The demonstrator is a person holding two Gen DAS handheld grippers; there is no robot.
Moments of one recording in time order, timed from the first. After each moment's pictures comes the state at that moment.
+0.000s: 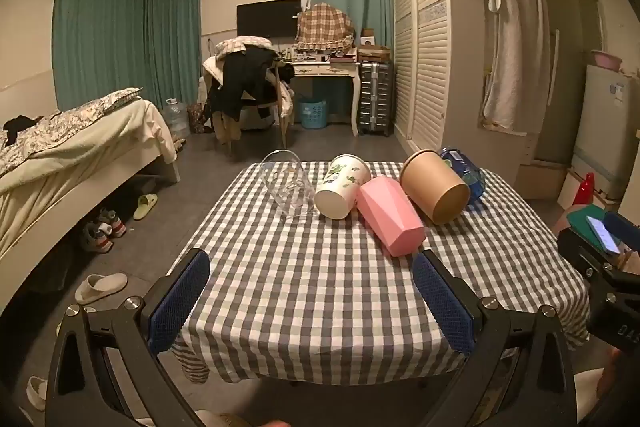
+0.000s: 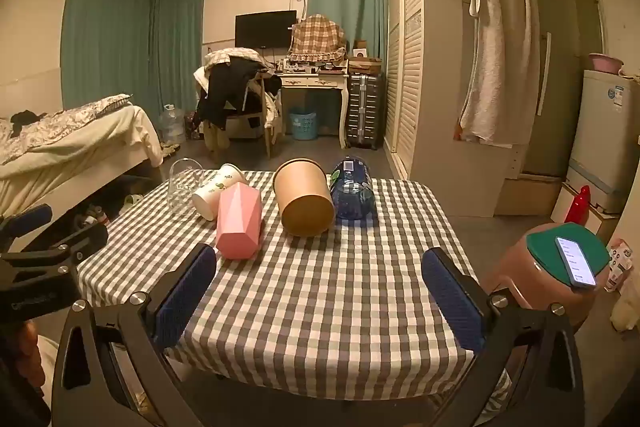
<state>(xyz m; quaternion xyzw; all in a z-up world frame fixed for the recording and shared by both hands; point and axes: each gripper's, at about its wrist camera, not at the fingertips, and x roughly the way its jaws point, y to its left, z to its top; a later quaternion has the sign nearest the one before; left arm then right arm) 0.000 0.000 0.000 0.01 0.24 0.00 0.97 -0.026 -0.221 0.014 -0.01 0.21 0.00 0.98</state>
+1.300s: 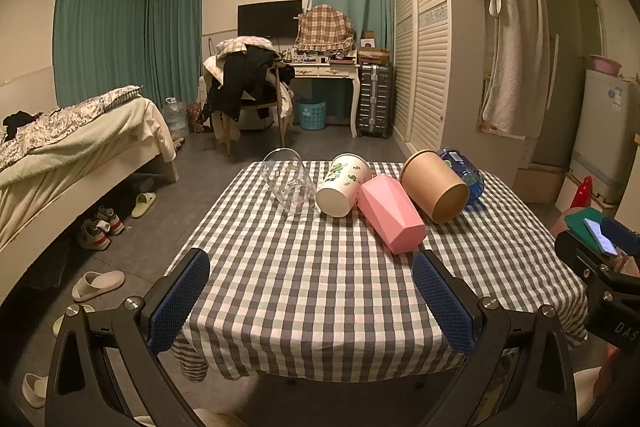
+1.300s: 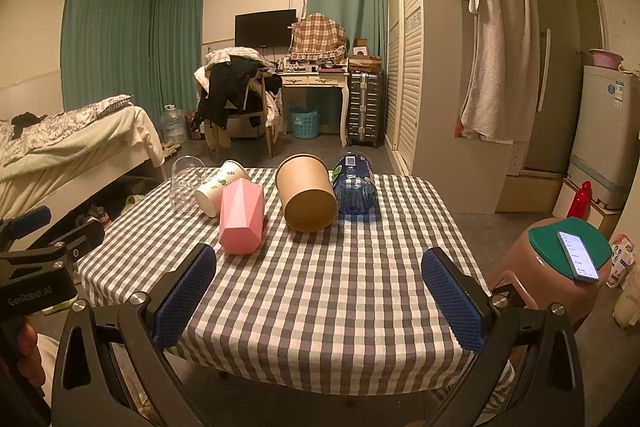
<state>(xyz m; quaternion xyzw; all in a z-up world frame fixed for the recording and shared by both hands) -0.004 0.007 -0.003 0.00 0.24 0.00 0.97 -0.028 -0.219 0.008 -0.01 0.21 0.00 0.98</state>
